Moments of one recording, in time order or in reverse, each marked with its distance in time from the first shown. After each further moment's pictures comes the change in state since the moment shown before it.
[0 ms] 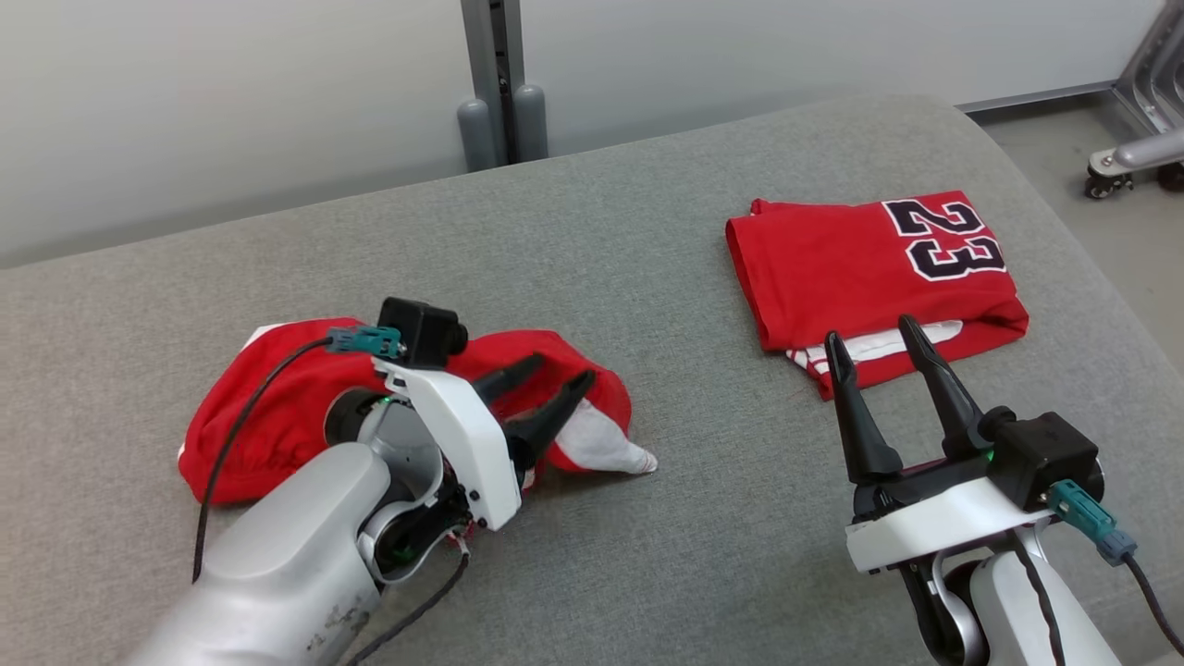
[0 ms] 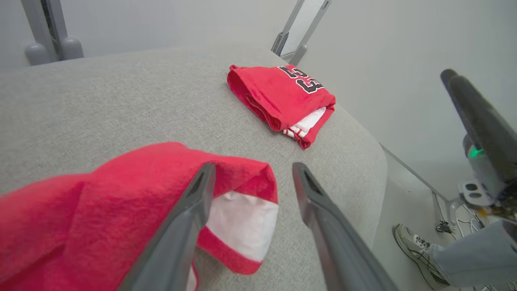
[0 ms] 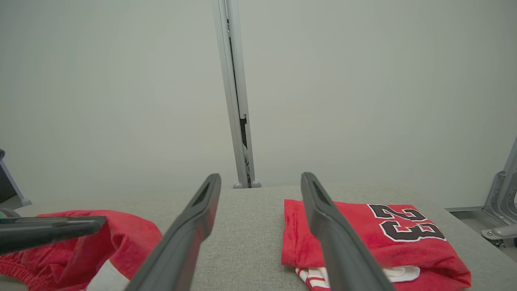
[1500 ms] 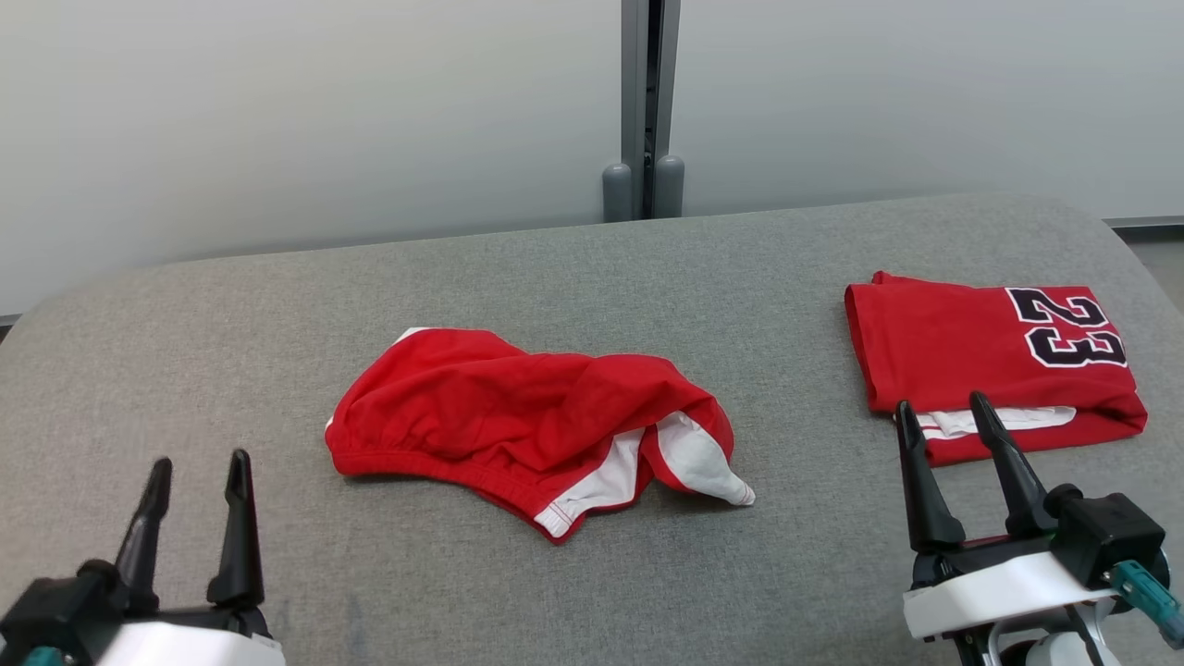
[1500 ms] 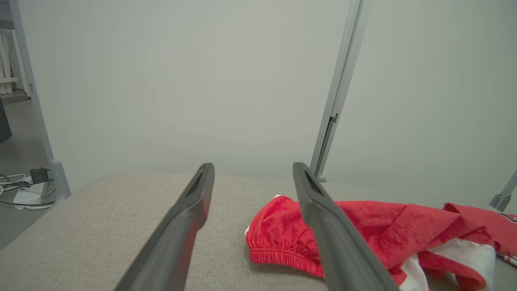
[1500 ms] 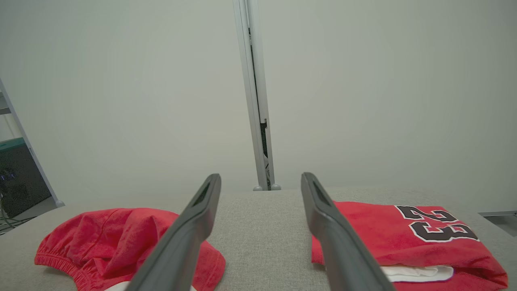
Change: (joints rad) left arm 0.738 0.085 0.783 -0.506 0.543 0.289 -0.391; right arm 0.168 0.000 -0.115 -0.067 -0.009 0.000 0.000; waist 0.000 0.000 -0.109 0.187
